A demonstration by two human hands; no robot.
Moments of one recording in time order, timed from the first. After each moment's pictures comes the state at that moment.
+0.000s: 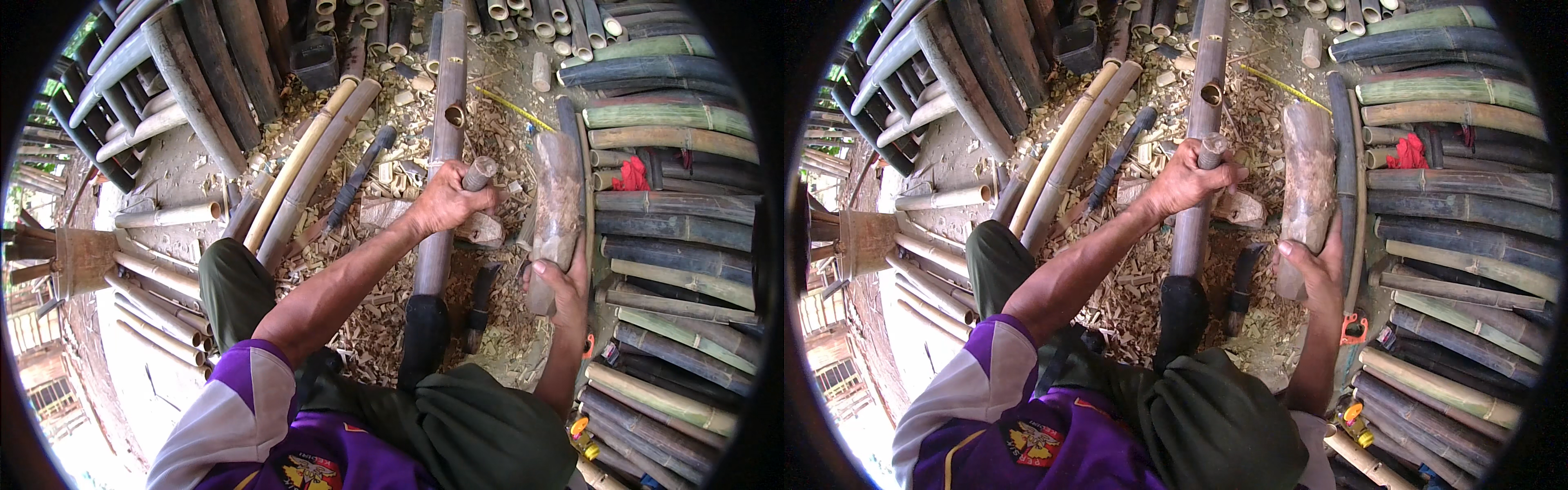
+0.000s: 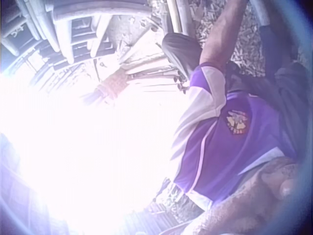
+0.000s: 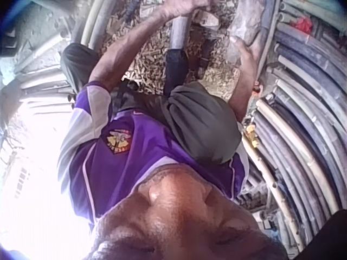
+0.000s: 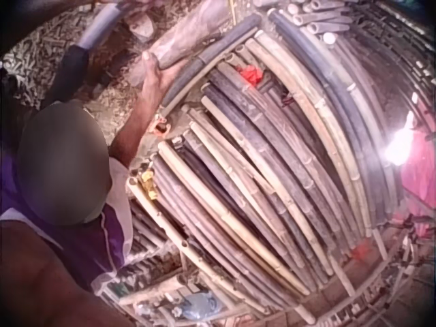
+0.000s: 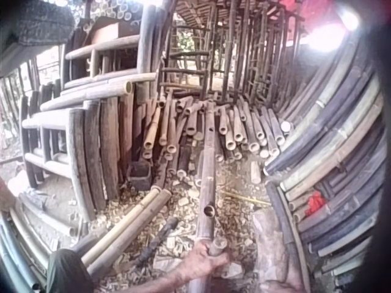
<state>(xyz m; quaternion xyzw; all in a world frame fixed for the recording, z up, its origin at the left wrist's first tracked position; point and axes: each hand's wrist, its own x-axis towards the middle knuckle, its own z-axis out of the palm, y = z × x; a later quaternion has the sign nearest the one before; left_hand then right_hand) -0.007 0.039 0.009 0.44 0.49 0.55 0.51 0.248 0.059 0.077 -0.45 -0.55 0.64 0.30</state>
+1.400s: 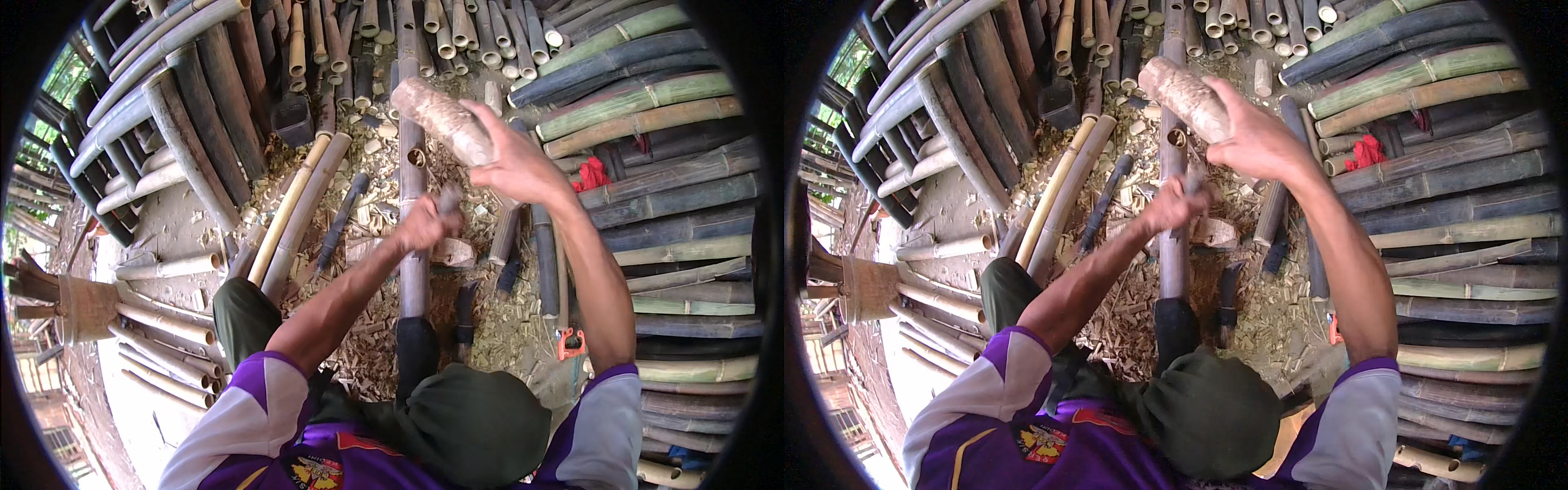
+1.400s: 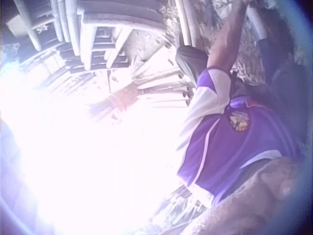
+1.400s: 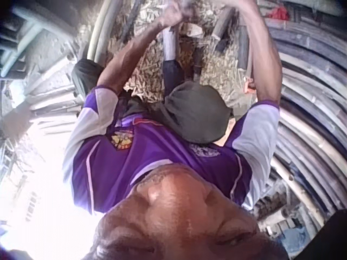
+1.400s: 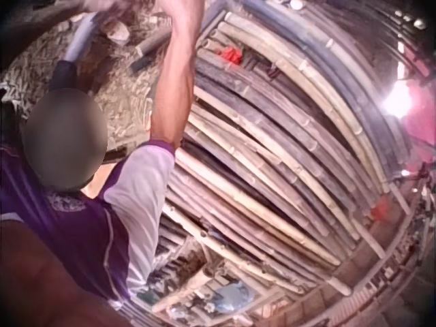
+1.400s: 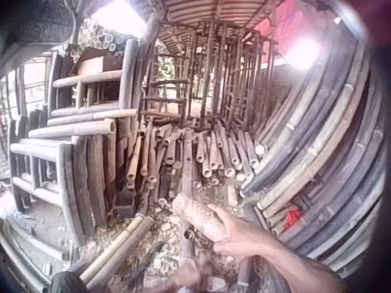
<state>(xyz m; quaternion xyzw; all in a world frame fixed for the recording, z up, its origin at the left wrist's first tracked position) -0.005 0.057 0.003 0.46 0.49 0.47 0.57 0.114 0.151 0.218 -0.42 -0.82 0.38 -0.05</state>
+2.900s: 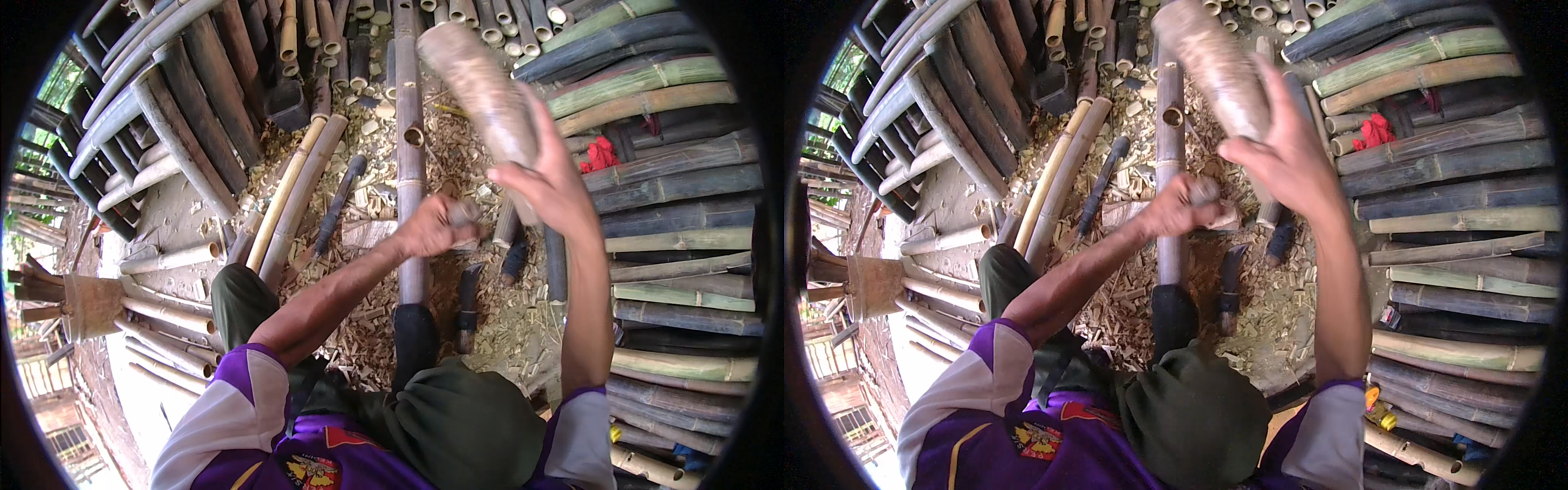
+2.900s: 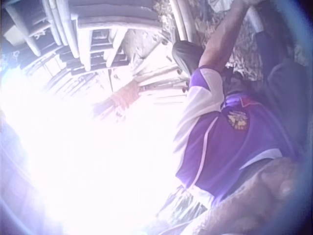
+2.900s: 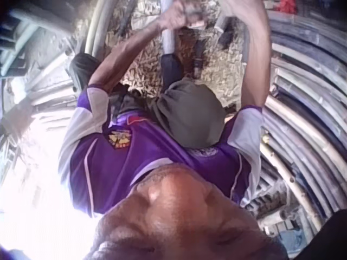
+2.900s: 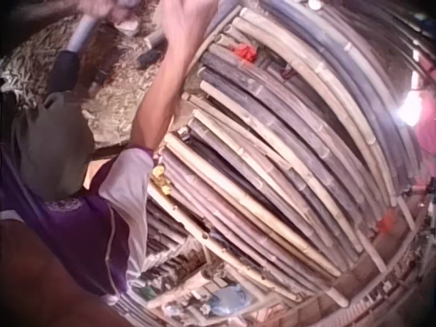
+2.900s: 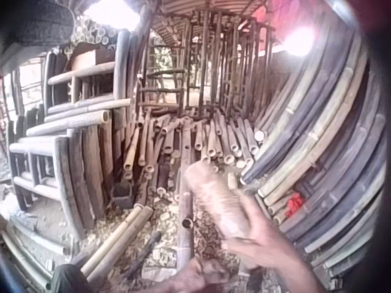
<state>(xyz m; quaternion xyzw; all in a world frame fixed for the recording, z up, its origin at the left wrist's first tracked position) 0.021 0.042 0.008 0.57 0.43 0.51 0.49 0.175 0.136 0.178 -0.30 -0.83 0.40 0.26</state>
